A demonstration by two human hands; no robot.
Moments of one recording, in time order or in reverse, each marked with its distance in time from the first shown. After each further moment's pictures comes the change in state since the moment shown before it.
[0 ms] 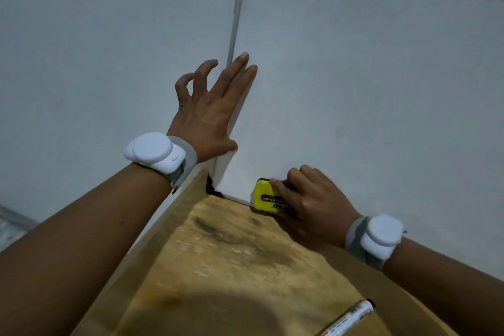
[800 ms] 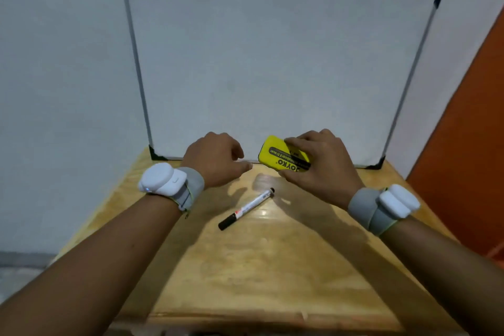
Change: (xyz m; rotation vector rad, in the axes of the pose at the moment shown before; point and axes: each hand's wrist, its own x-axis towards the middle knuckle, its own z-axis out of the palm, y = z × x) left_hand -0.099 0.173 -0.075 -0.494 -0.465 0.039; right_hand -0.165 -0.050 -0.150 0.231 0.111 0.757
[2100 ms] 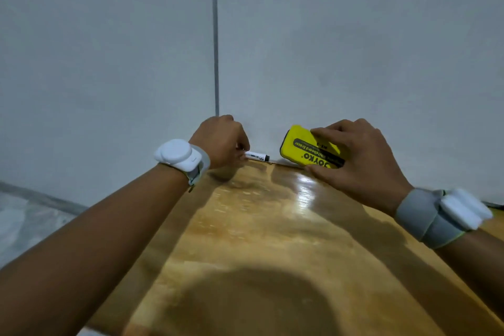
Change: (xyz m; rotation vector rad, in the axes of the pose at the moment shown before) left_hand 0.039 -0.151 -0.018 0.274 -0.051 0.047; right_hand 0.083 -0.045 0.077 0.135 -0.051 -0.169
